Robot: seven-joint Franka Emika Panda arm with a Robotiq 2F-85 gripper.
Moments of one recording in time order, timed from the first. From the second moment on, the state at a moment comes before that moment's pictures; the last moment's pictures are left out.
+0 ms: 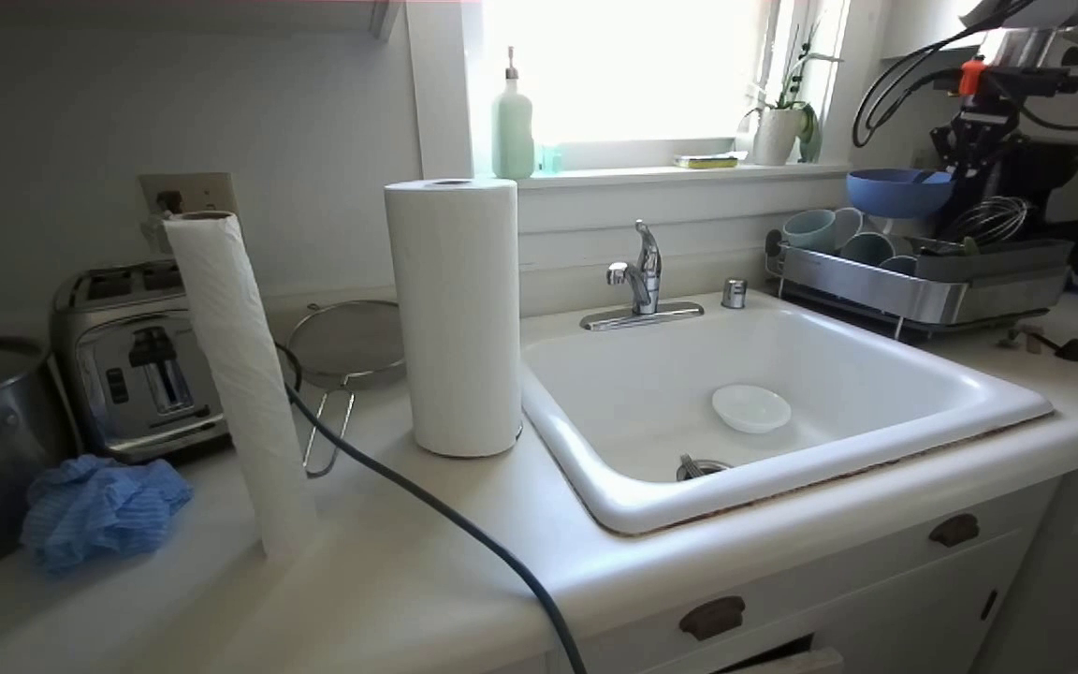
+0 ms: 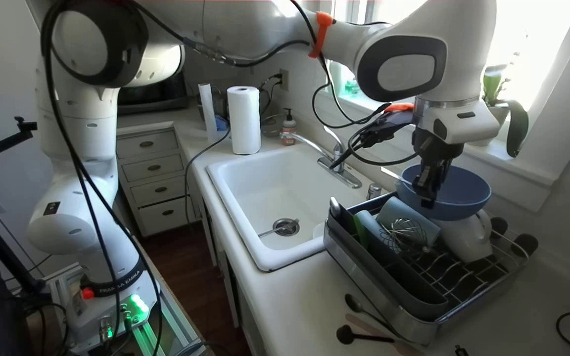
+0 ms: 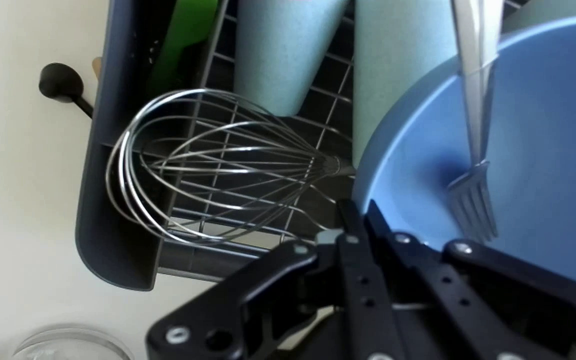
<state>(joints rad) -0.43 0.33 -0.43 -1.52 0.17 2.01 0.68</state>
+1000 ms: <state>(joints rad) -0.53 0.53 -0.46 -1.27 0.14 1.86 0.95</state>
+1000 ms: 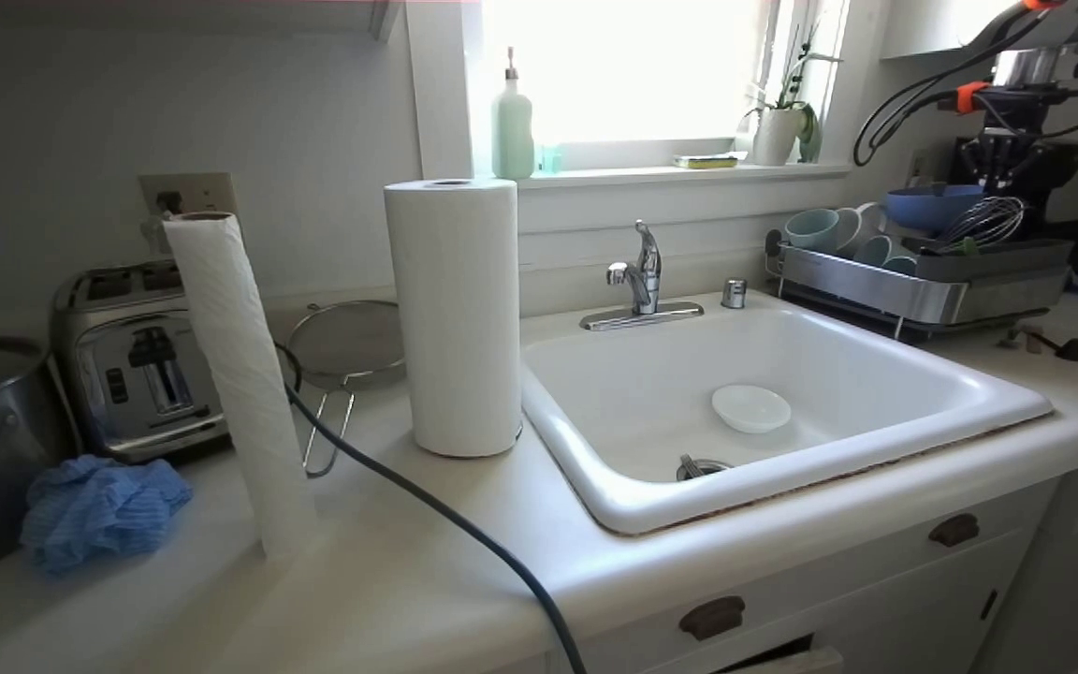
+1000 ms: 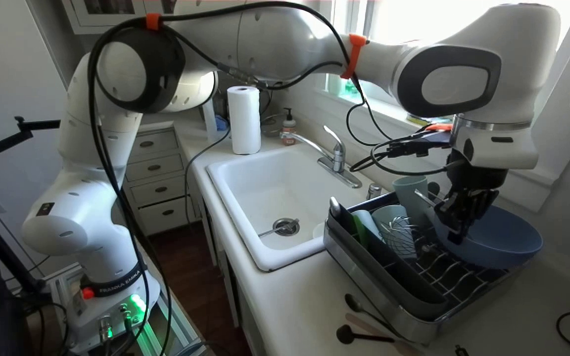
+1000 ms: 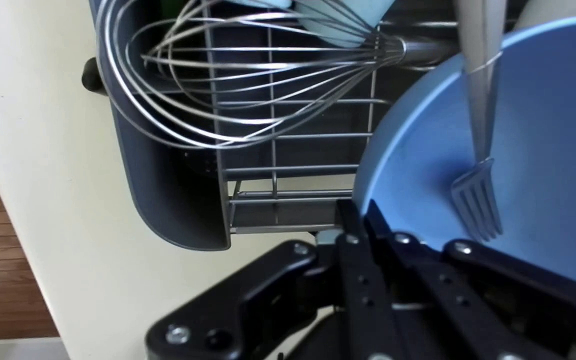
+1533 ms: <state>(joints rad) -0.53 0.60 -0.47 -1.25 0.08 1.89 0.98</state>
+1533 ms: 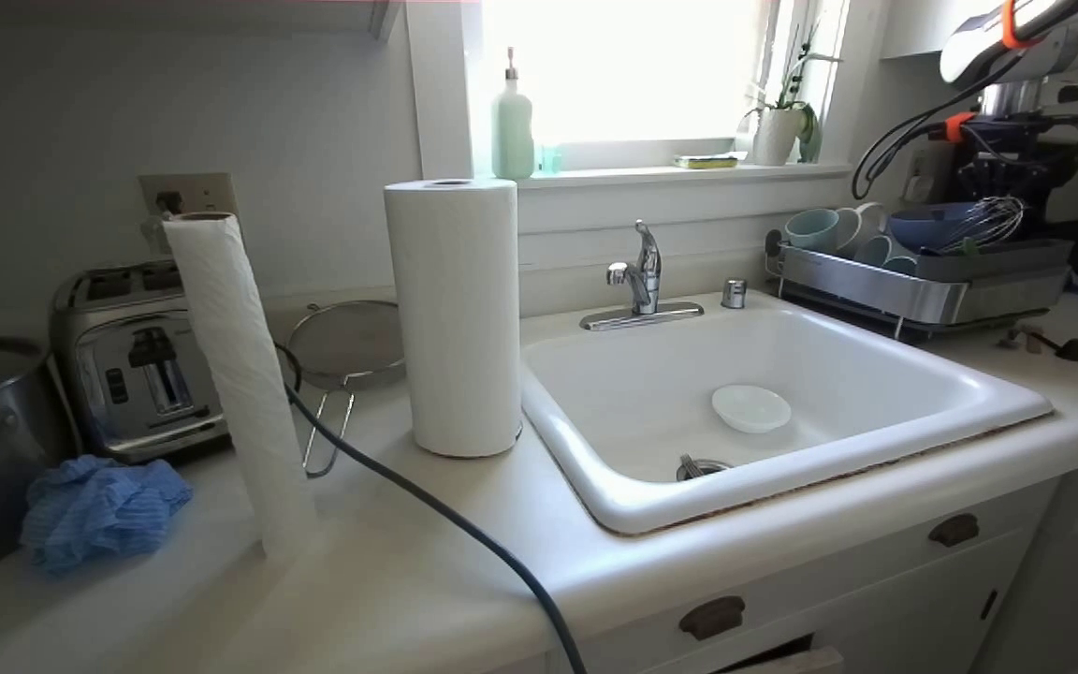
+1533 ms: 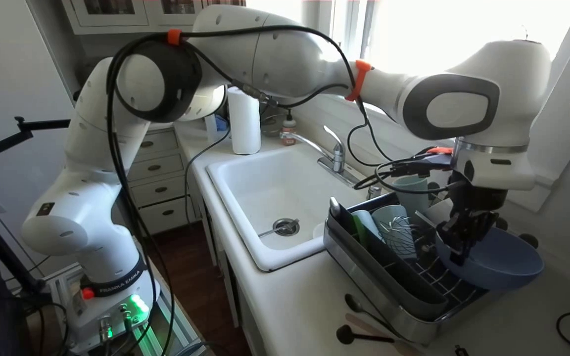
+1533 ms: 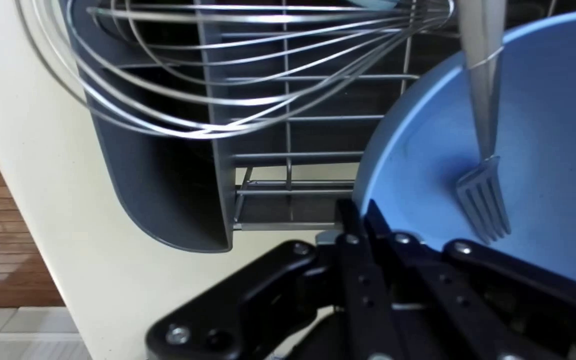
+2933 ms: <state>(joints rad) -0.41 0.21 -0.45 -1.52 -0.01 1.90 0.47</state>
